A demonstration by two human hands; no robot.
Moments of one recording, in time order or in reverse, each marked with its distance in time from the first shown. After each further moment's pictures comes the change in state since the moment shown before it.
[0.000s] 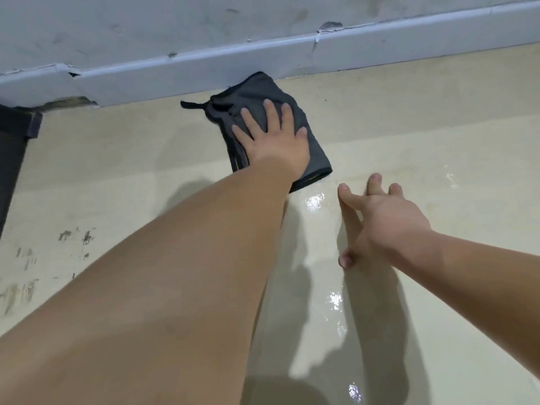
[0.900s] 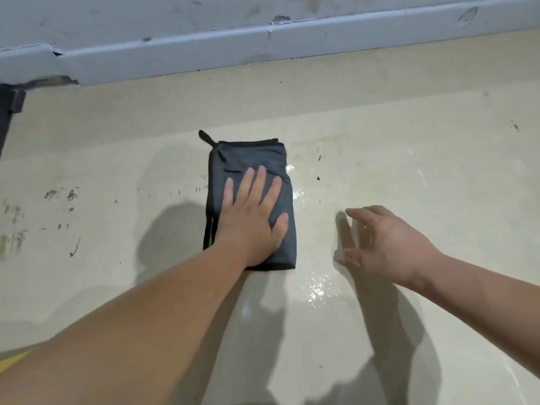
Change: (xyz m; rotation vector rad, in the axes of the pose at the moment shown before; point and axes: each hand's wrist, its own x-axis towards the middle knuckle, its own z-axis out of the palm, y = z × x) left_hand -0.211 -0.025 0.074 0.203 0.028 0.343; right_hand -0.132 0.099 0.056 0.324 0.079 -0.091
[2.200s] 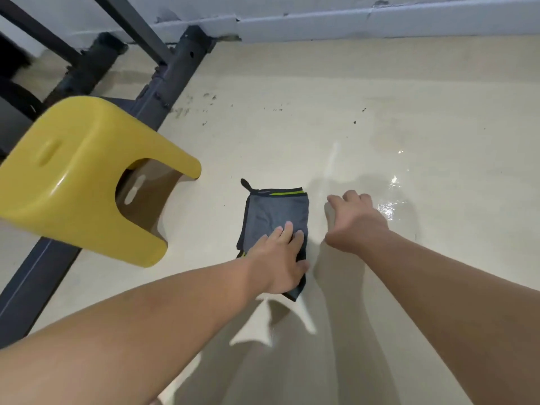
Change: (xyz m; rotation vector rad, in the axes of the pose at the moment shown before) left_hand -0.274 0.241 -0.042 -0.297 -0.493 -0.384; right_hand -0.136 0.067 0.038 -0.222 -0.127 -0.436
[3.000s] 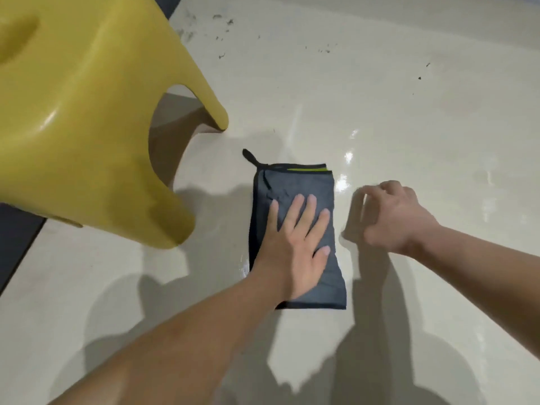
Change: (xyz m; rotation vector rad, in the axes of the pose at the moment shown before) left_hand 0.026 -0.147 0.125 0.015 0.556 0.270; right_hand -0.015 -0.115 0.069 -0.033 -0.063 0.205
